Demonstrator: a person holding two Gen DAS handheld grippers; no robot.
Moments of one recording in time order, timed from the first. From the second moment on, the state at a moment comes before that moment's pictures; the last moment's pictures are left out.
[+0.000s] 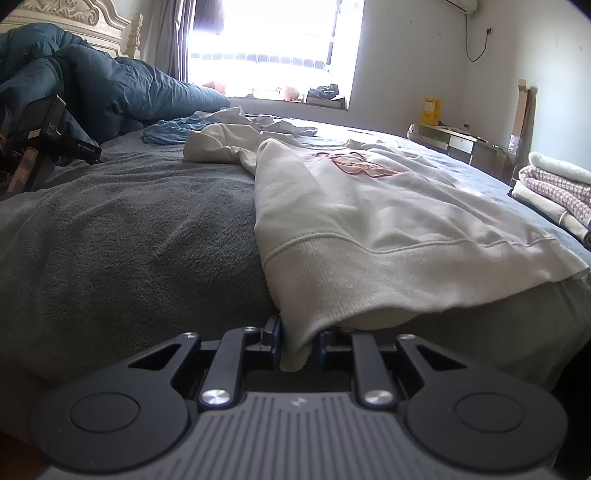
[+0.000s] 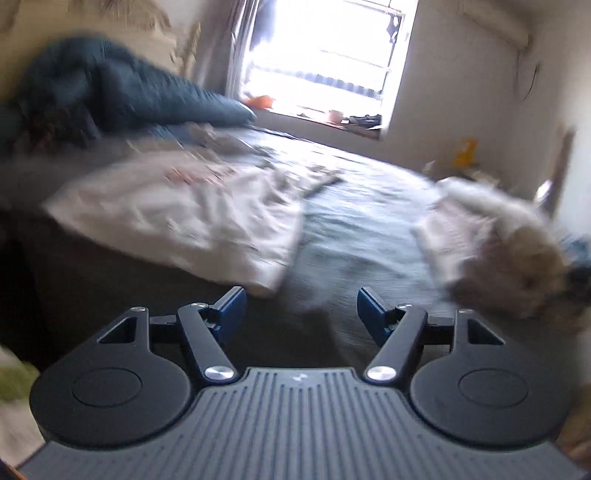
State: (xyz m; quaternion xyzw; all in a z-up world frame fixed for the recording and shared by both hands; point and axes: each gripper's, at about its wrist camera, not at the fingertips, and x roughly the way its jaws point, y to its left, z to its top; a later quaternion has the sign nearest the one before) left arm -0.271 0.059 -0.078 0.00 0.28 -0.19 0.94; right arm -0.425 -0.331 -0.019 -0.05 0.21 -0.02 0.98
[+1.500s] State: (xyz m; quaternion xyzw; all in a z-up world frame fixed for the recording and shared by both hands) left arm -0.276 0.051 -0.080 -0.01 0.24 -0.15 0.96; right arm -0.217 -0.396 -0.056 0.11 0.26 -0.08 0.96
